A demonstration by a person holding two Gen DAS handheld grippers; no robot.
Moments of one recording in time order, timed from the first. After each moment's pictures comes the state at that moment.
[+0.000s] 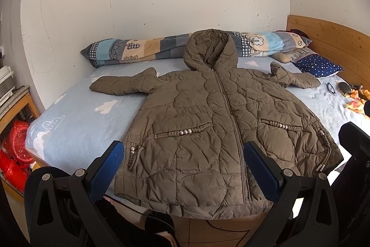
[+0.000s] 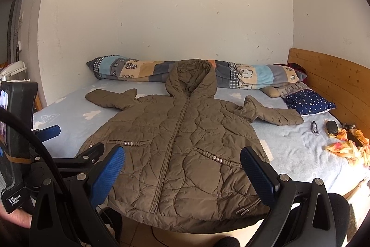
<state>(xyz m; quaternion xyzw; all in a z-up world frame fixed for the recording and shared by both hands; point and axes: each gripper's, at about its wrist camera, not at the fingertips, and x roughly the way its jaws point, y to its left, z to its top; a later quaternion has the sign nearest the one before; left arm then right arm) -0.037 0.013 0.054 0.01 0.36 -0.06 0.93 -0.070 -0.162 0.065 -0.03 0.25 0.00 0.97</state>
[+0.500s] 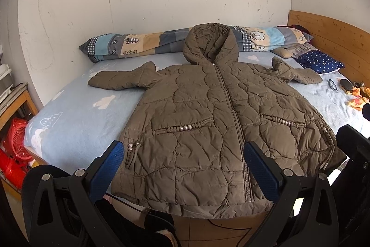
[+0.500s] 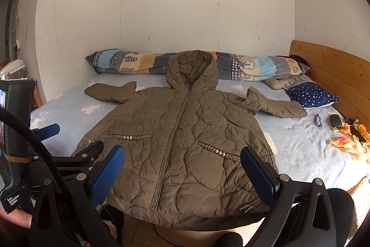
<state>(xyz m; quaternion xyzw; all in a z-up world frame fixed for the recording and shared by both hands) -0.021 0.003 0.038 0.05 0.37 -0.05 0.93 -0.057 -0.165 0.057 -0.02 0.28 0.00 0.96</state>
